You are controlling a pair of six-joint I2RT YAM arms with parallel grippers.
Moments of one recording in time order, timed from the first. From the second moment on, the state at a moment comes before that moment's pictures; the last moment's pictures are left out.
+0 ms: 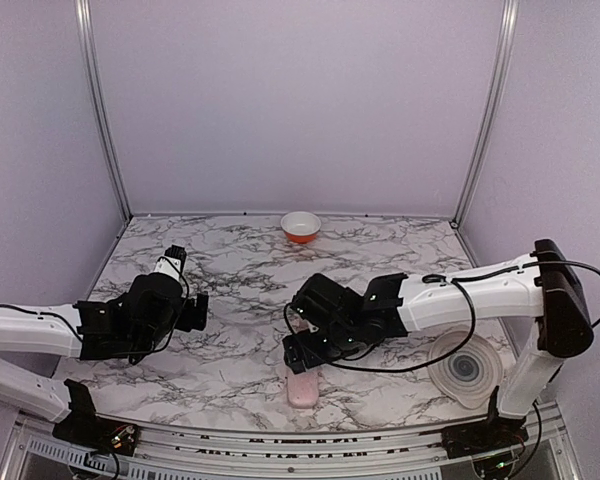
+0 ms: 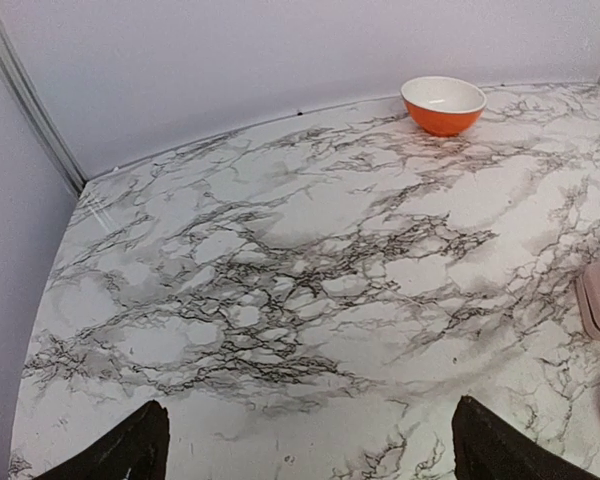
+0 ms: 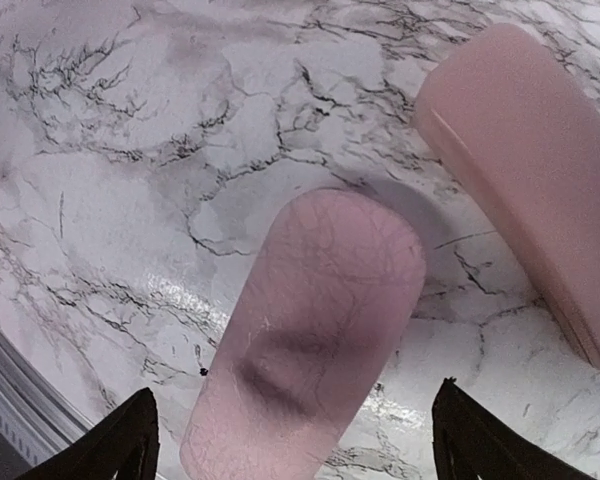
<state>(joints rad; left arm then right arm) -0.98 1.14 0.57 -0.07 -0.77 -0.32 1.15 1.70 1.16 -0.53 0.11 0.69</state>
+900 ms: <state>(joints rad) -0.94 1.12 0.52 0.06 -0.82 -0.33 1.26 2.05 1.44 -0.76 0.22 0.82</state>
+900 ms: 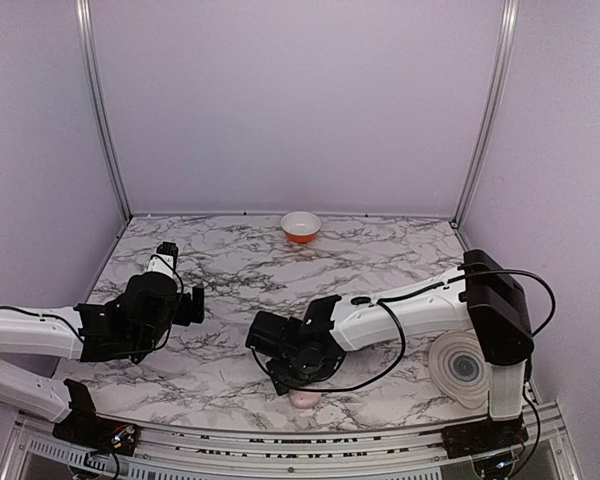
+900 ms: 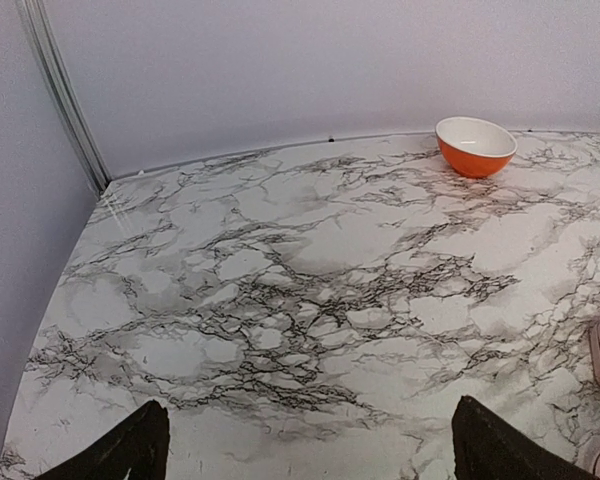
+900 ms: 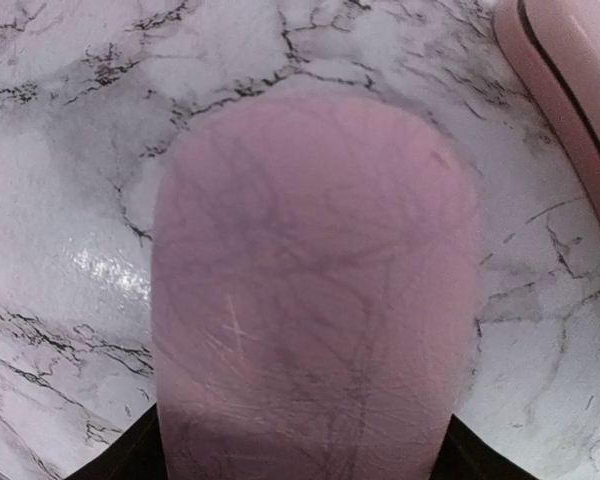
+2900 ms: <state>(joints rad) -0.94 1.04 0.59 -0.03 -0.92 -0.27 0.89 1.60 1.33 -0.50 0.38 0.37</state>
